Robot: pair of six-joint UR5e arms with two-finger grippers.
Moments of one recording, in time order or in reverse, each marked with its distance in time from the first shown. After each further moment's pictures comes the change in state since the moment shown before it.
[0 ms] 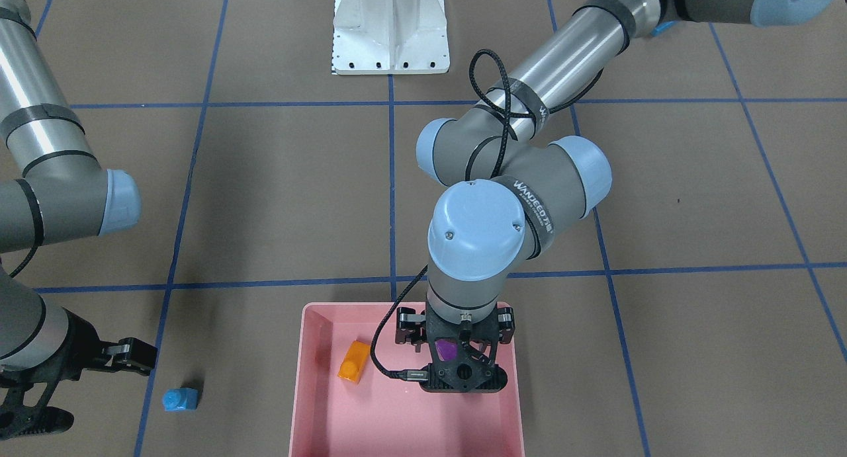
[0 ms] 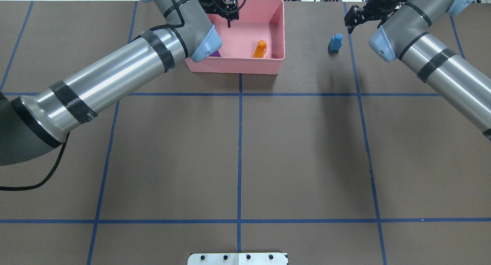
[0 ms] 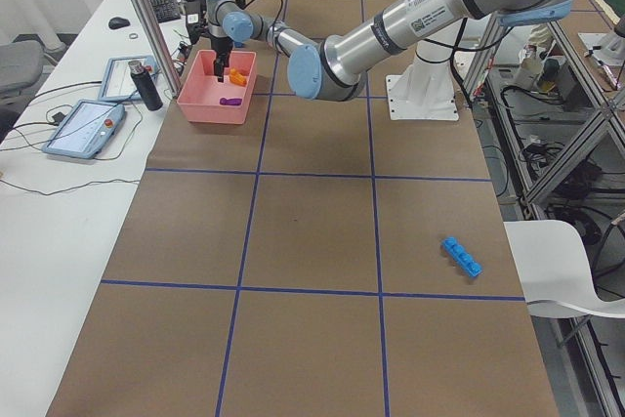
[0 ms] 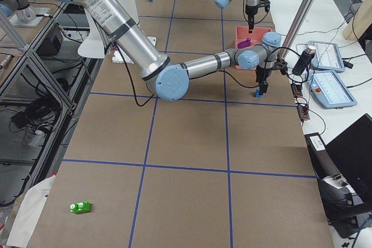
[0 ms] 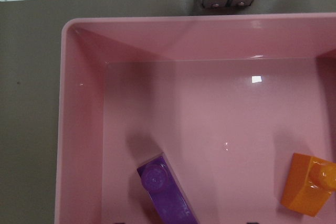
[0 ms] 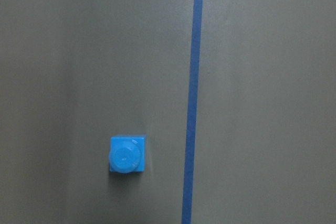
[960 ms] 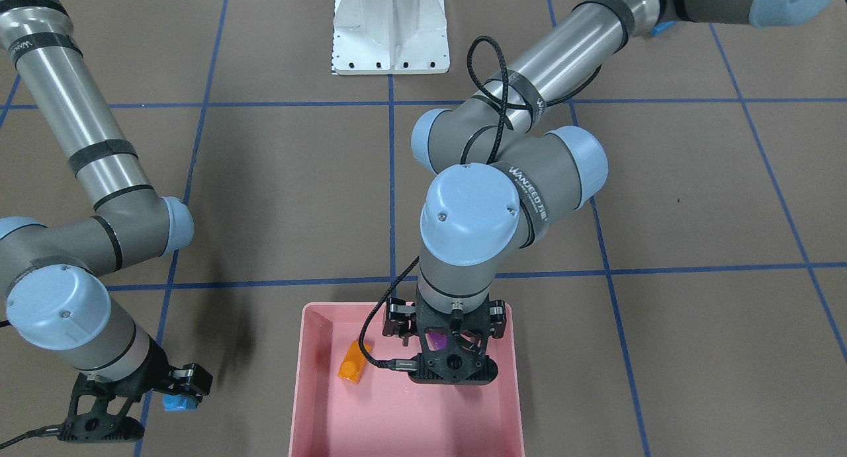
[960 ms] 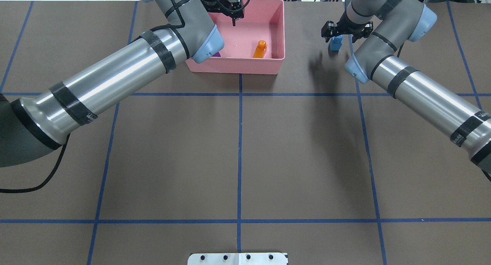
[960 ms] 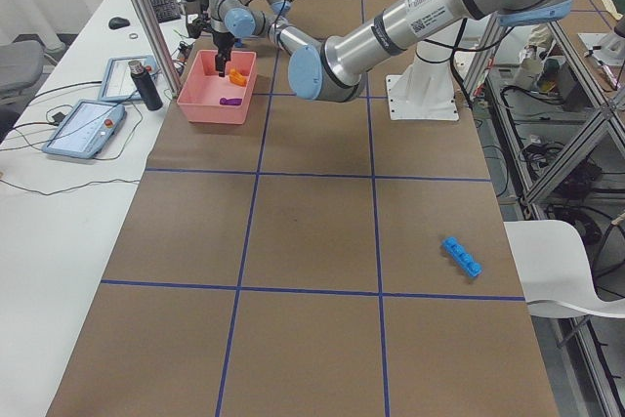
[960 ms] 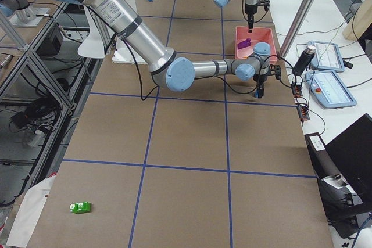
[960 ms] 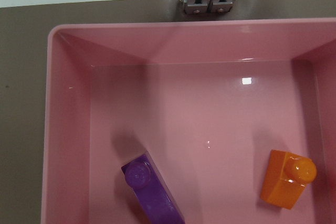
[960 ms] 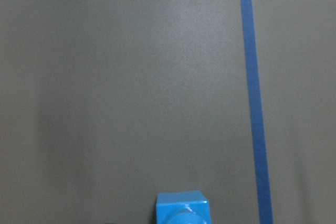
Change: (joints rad) left arm 0.006 0.005 -0.032 -0.001 -0.001 -0.008; right arm -0.105 0.093 -0.269 0.327 -0.154 0.237
